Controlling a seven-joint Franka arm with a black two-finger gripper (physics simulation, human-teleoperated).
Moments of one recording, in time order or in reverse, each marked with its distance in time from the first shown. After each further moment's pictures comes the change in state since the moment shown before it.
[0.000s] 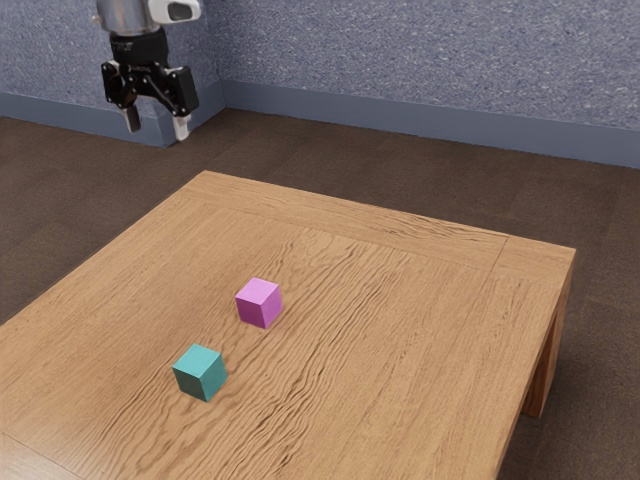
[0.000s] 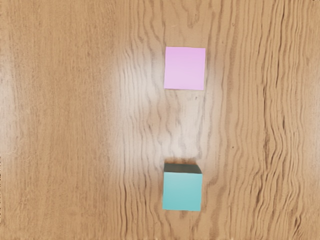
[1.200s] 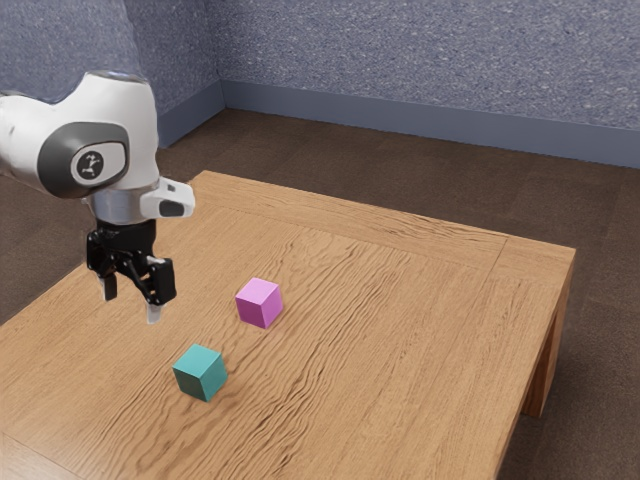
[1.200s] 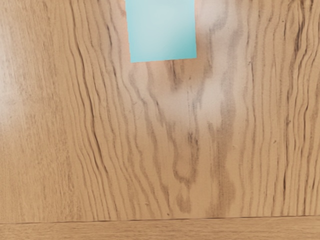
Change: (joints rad) arm 0.158 -0.514 -0.314 -1.058 0.088 0.405 -0.038
